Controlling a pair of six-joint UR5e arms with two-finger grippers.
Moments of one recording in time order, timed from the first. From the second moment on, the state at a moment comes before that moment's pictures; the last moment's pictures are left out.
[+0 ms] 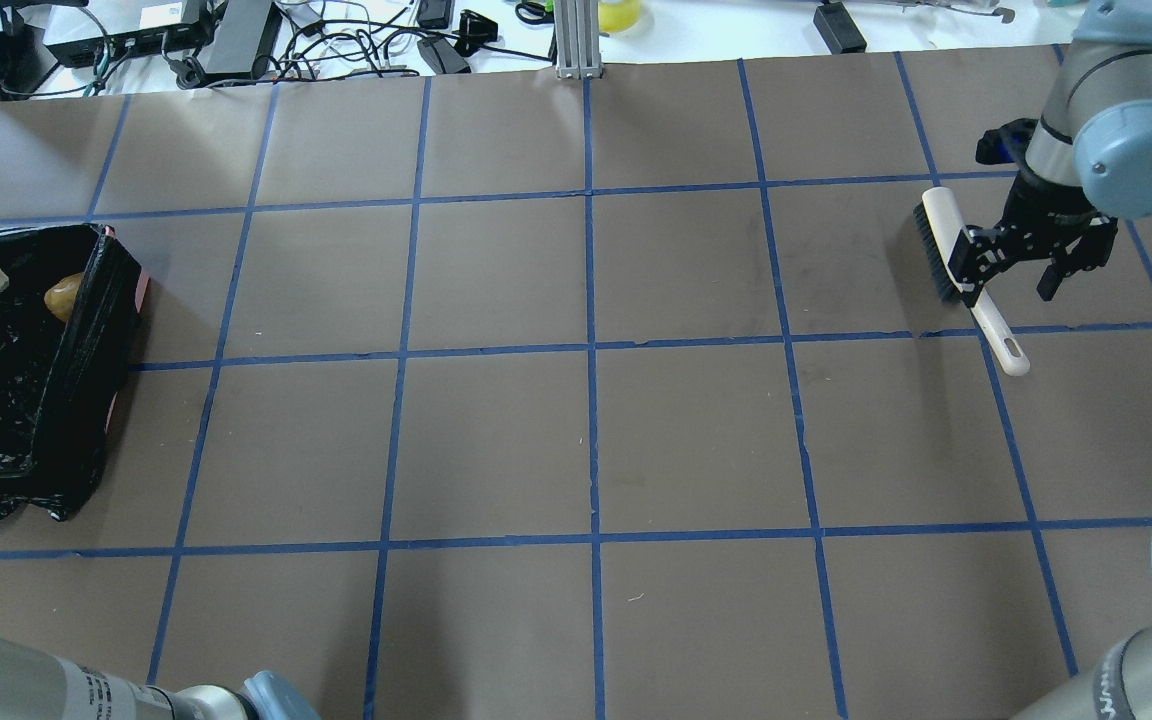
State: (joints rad) left arm -0.78 -1.92 -1.52 -0.61 1.73 -0.14; right arm 1.24 -1.24 1.64 -1.80 -1.70 -0.32
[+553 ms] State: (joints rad) left arm -0.79 -1.92 -1.58 -0.36 1.72 0.03; right arm 1.28 -1.46 1.47 -1.53 -1.62 -0.29
